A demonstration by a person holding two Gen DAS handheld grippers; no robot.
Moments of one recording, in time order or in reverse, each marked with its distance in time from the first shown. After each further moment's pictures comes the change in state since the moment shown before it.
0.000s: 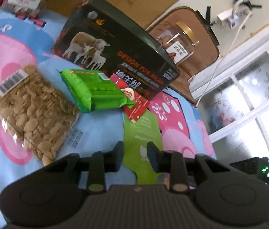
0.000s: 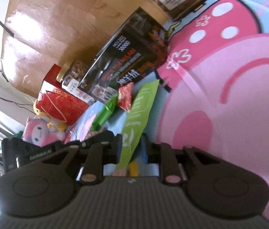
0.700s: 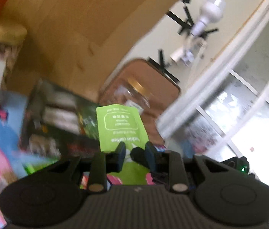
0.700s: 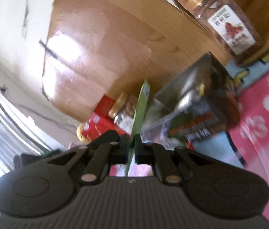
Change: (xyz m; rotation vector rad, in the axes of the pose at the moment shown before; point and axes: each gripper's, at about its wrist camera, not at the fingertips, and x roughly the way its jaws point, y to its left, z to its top) left arm -0.042 -0.070 0.077 0.188 -0.238 -0.092; right arm 0.008 0.062 0.073 -0.036 -0.118 0.249
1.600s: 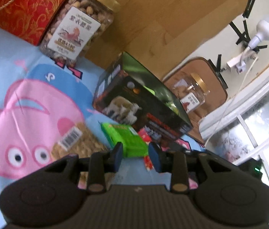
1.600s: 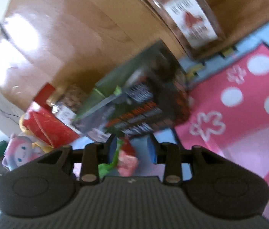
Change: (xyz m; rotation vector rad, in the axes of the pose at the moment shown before) left arm -0.043 0.074 -0.061 -0.212 0.023 0.182; right arm 0.022 -0.038 -0.025 -0.078 0.025 -0.341
